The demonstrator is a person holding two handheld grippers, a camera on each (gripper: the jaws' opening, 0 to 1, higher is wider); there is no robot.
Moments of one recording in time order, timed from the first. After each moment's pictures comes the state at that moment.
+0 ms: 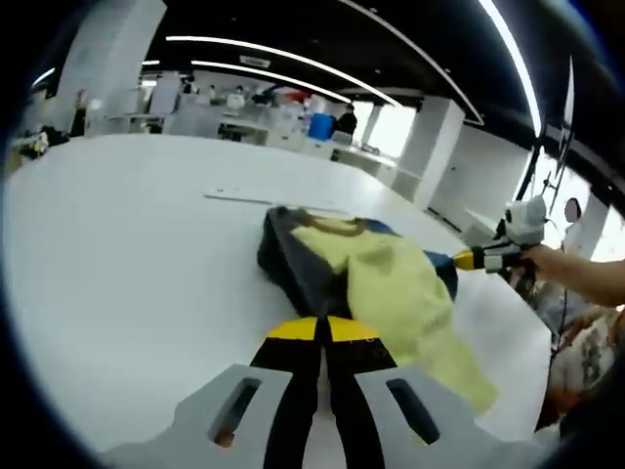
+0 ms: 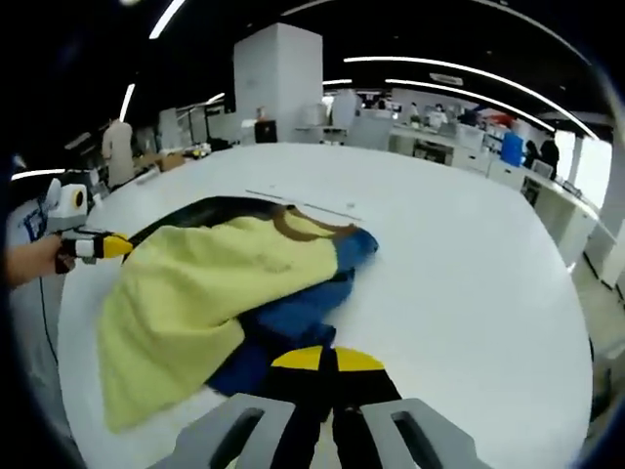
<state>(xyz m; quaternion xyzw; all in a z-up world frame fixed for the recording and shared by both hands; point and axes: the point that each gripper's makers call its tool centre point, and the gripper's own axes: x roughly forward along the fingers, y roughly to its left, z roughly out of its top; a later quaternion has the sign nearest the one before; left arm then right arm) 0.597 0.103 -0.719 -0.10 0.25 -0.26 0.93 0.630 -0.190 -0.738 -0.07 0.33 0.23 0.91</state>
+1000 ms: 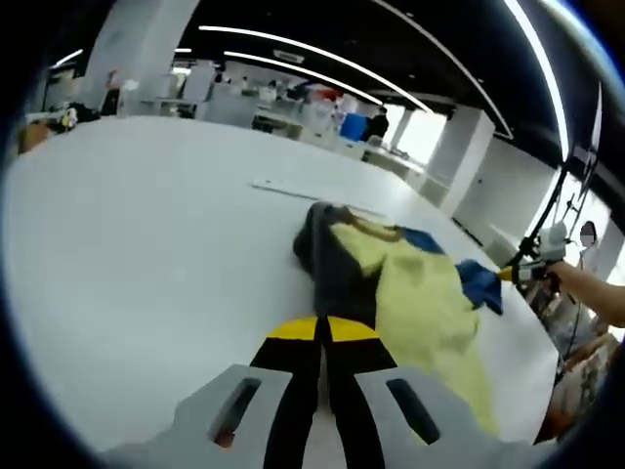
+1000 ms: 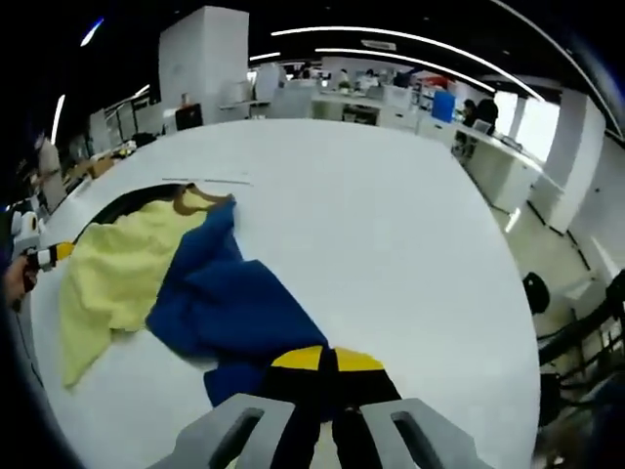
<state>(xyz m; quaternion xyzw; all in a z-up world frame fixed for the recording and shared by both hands) 0.608 0.153 -0.731 -0.13 0.27 -0.20 0.93 0.609 -0.306 -0.741 -0.07 0.40 0.07 0.91</state>
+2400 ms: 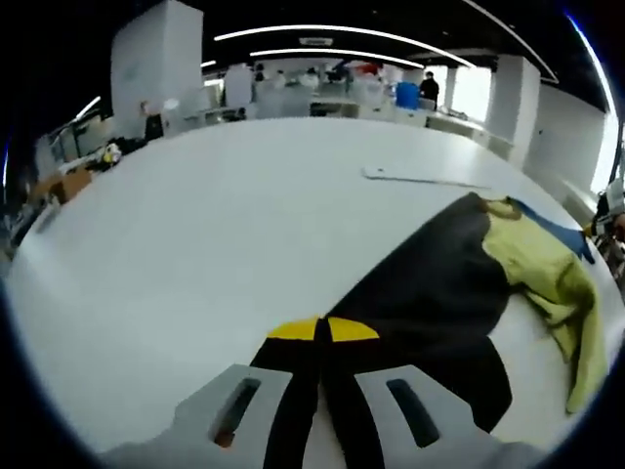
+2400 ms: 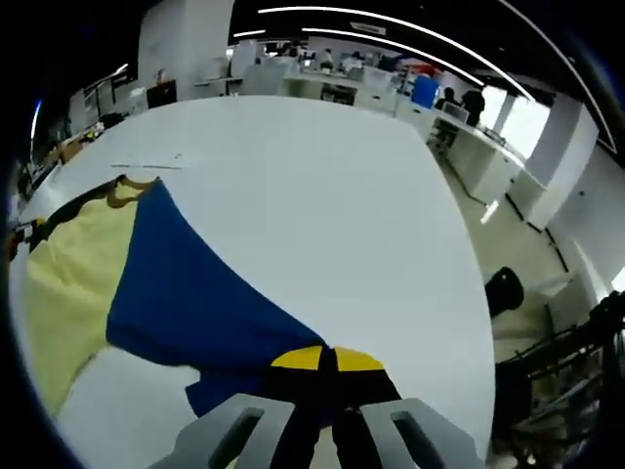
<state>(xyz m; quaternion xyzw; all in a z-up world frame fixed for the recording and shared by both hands) 0.675 0.268 -0.763 0.03 0.32 -0.06 0.95 0.653 -0.380 -0.756 -0.10 0.43 0.04 0.90</state>
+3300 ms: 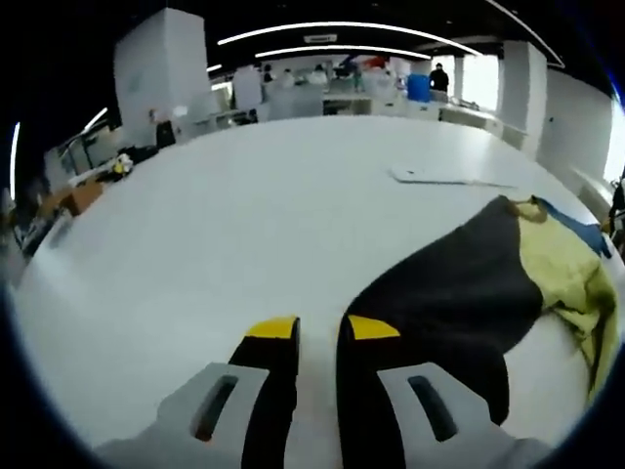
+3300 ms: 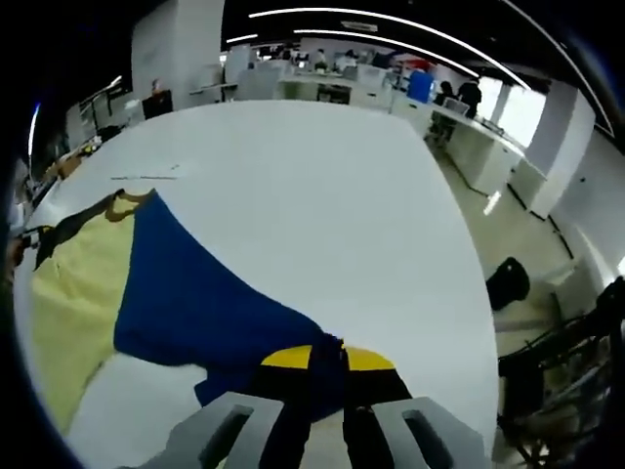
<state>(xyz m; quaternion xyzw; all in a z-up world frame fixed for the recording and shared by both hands) 0.683 0.299 -0.755 0.03 0.32 -0.03 0.95 0.647 -0.386 -0.750 -0.06 0.43 0.03 0.90</state>
